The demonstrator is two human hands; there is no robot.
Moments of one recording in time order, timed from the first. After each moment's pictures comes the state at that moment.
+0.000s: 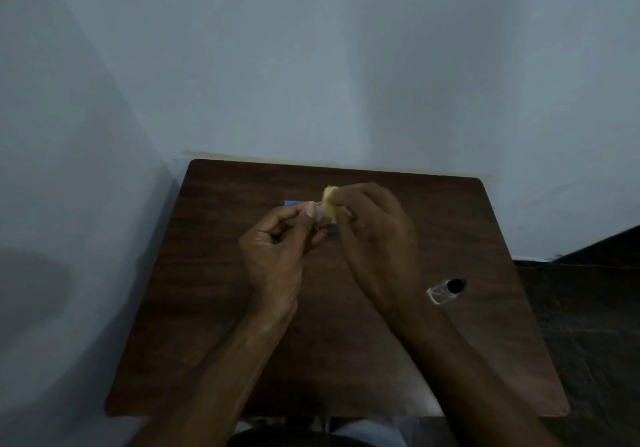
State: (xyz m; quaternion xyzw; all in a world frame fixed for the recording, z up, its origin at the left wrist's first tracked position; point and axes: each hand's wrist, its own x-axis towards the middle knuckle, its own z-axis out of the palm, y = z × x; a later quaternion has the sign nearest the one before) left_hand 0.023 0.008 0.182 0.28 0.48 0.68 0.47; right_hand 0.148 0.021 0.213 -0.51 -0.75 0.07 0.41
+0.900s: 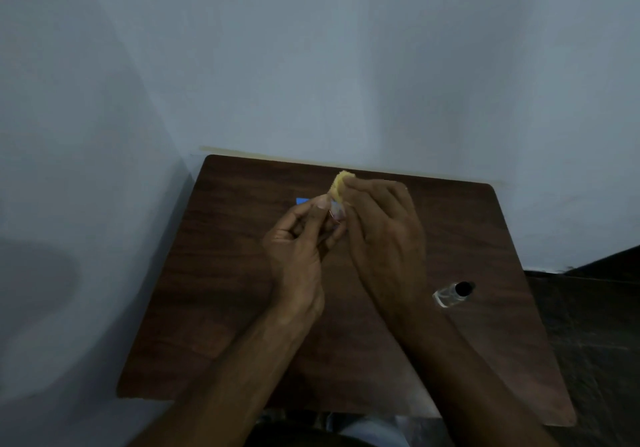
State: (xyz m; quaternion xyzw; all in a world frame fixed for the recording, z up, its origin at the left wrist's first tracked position) left_hand 0.033 -0.004 0.193 0.17 0.47 0.68 0.54; right_hand 0.140 0.011 0.215 -0.50 -0.77 -0.03 0.40
